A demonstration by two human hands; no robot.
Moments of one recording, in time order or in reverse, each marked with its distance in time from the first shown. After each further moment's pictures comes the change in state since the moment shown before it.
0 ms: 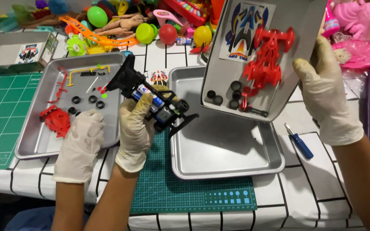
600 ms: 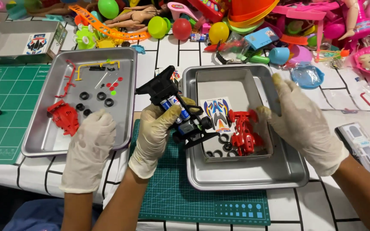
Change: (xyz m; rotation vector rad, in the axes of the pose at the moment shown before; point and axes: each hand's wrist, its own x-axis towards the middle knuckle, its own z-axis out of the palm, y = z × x) left_hand 0.005 -0.017 -0.008 0.097 -0.102 -0.151; right_hand -0.014 0.002 0.061 -0.978 -0.394 0.424
